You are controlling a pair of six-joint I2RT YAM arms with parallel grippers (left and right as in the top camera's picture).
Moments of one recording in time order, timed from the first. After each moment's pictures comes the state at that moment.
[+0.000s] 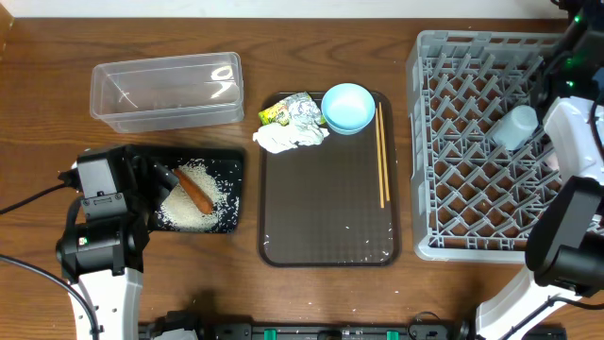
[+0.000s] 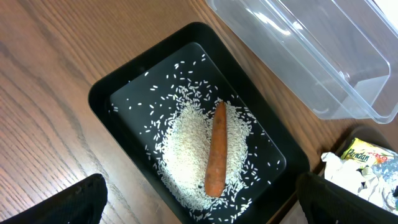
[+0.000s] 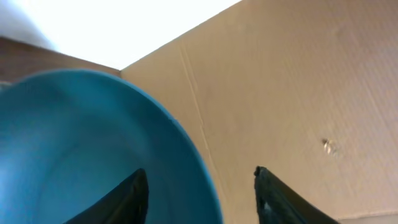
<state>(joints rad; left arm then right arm) 0.18 0.97 0.96 -0.95 -0.17 -0.69 -0.25 1.92 1.49 0.23 0.71 -0.88</state>
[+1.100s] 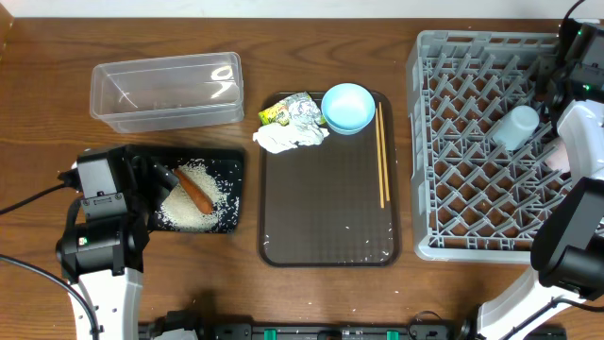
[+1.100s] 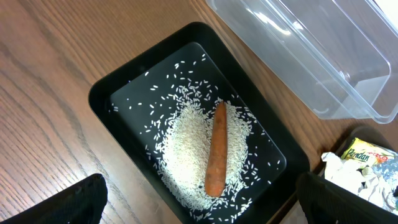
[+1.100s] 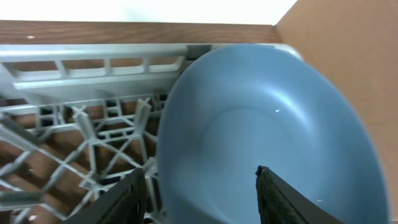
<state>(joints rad) 0.18 0.97 0.96 -0.95 -0.17 -0.69 -0.31 1.92 1.49 -0.23 0.22 -0.23</state>
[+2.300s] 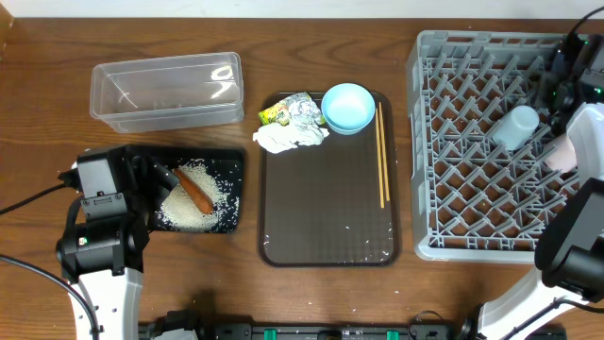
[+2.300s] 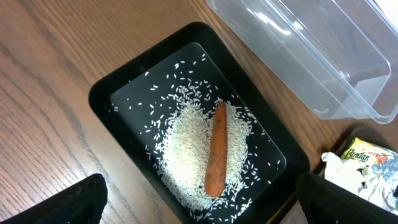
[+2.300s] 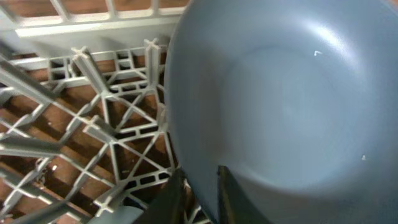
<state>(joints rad) 0.18 0.97 0.96 -0.95 -0.17 -0.69 -0.36 1.92 1.49 -0.38 0.12 -0.17</state>
